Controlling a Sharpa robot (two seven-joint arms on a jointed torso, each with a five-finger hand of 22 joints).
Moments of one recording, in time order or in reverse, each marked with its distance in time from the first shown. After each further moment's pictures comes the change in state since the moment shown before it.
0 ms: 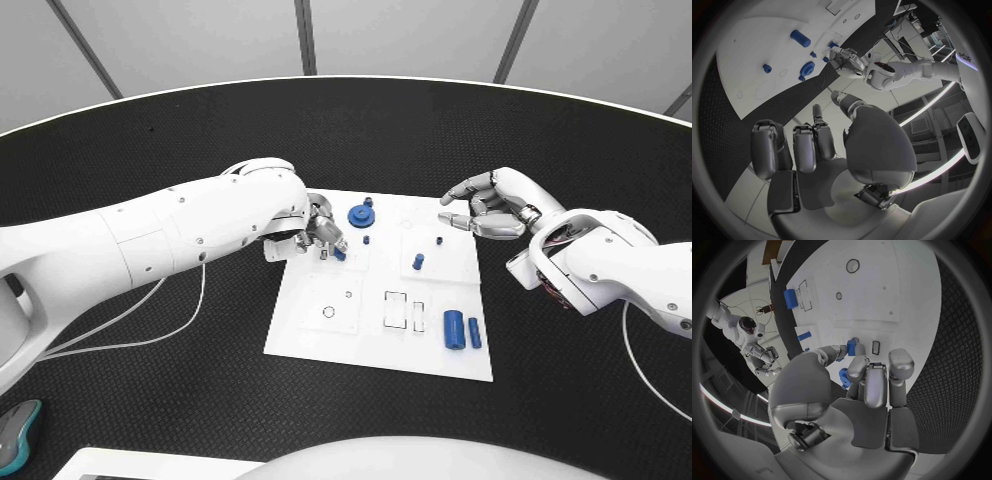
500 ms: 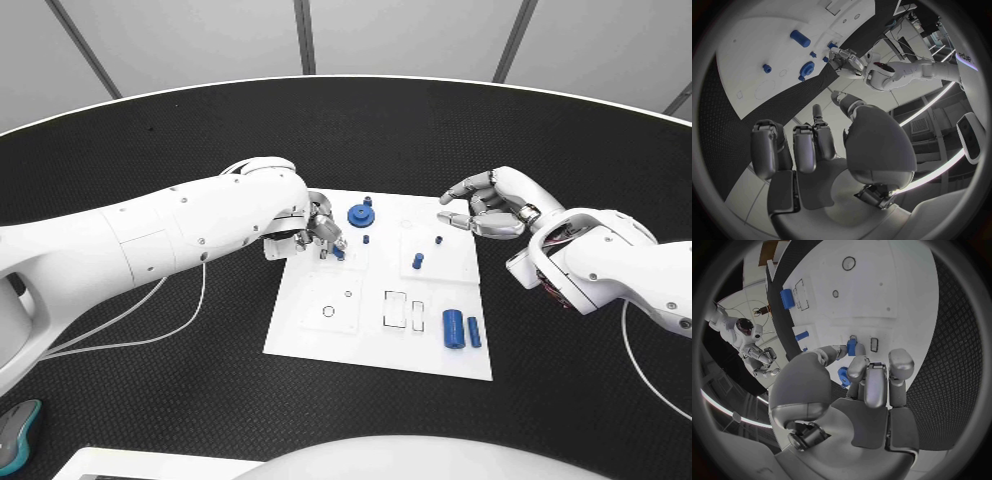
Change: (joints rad) left arm 0.000 0.008 0.000 -0.009 -0.023 -0.009 -0.004; left_hand 0.001 0.001 0.000 0.000 0.000 0.000 0.000 -0.001 0.000 0.000 0.000 0.000 0.000 0.000 0.000 0.000 0.000 0.000 0.000 0.000 0.000 0.000; right arm 0.000 -0.001 0.000 0.001 0.000 0.000 0.000; right_hand 0.000 0.000 0.000 0.000 0.000 0.000 0.000 0.000 0.000 0.000 0.000 0.000 0.000 0.000 0.000 0.000 0.000 0.000 0.000 0.000 0.000 0.000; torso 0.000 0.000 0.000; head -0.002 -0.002
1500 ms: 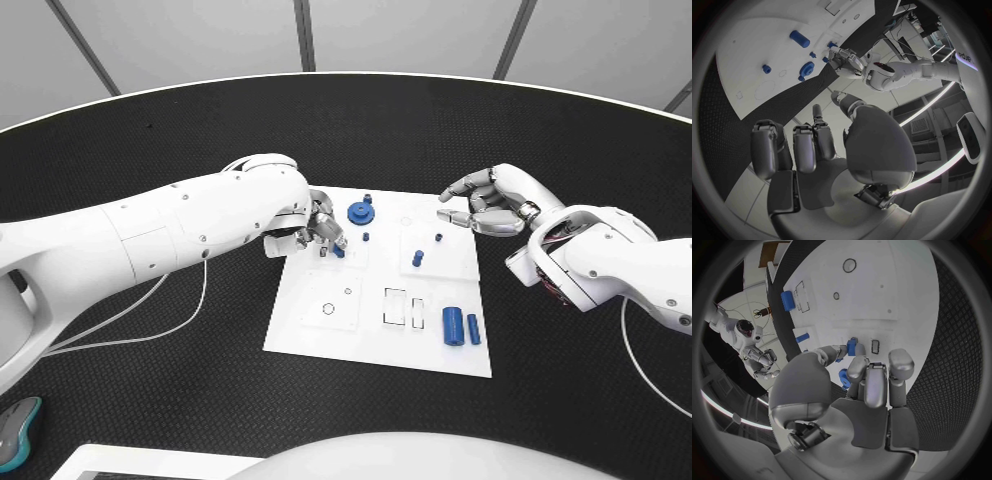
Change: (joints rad) left arm 0.000 0.007 0.000 -0.004 -0.002 0.019 0.000; left_hand -0.001 -0.001 -0.003 -0.003 0.003 0.002 -0.002 -0.001 0.000 0.004 -0.004 0.003 0.004 0.000 0.000 0.000 0.001 0.000 0.004 0.004 0.004 0.003; right arm 0.000 0.000 0.000 0.001 0.000 0.002 -0.001; right_hand 0.000 0.000 0.000 0.000 0.000 0.000 0.000 0.000 0.000 0.000 0.000 0.000 0.001 0.000 0.000 0.000 0.001 0.000 0.000 0.000 0.000 0.000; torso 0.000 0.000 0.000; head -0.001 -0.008
